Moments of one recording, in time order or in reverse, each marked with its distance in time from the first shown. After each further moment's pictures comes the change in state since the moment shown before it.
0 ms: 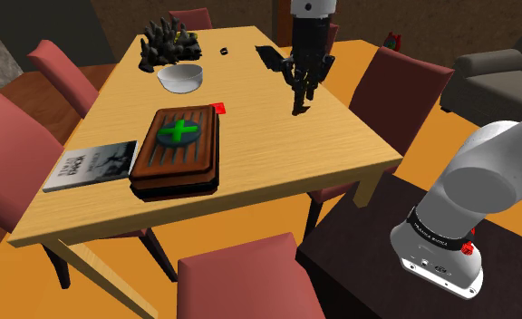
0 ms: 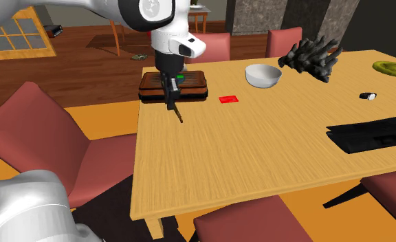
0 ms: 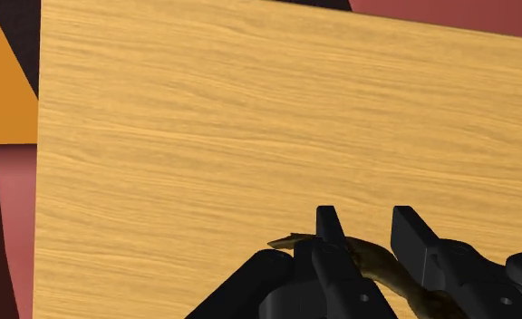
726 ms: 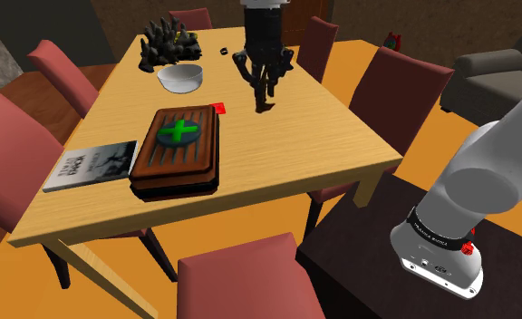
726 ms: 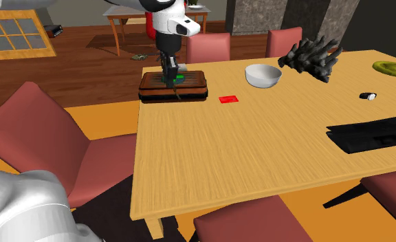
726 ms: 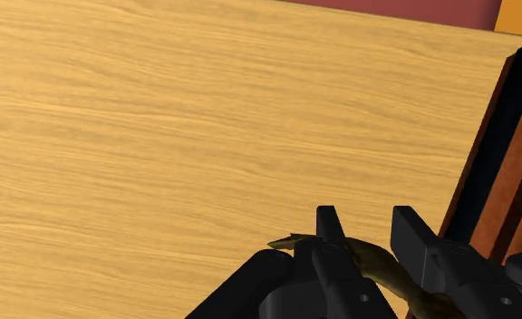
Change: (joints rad) arm 0.027 0.240 0.123 0.270 -0.015 -0.011 0.172
